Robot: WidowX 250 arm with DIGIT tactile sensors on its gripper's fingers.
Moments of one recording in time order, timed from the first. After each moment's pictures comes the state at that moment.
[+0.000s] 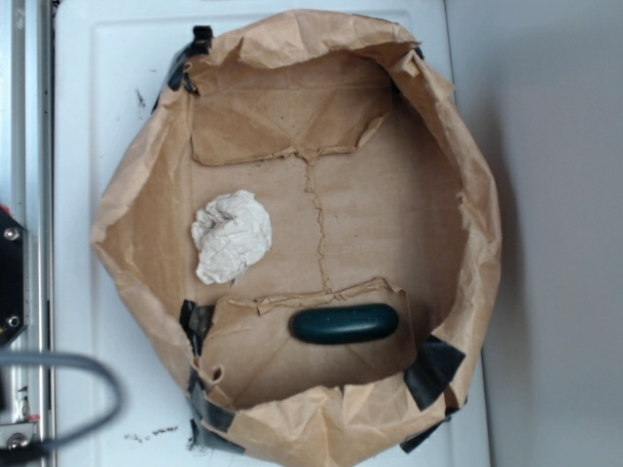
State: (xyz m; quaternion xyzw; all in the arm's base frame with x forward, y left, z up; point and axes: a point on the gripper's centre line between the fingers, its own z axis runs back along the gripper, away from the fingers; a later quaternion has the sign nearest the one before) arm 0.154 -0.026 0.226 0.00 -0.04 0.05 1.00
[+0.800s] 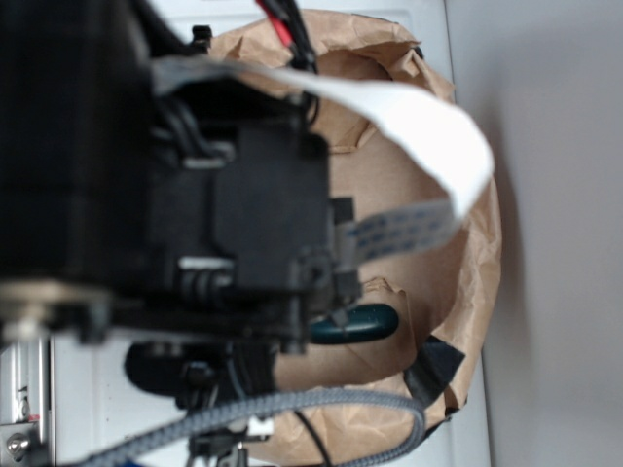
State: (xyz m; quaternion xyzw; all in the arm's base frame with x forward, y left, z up) arm 0.234 -0.032 0.209 -0.04 -0.07 -0.02 1.00
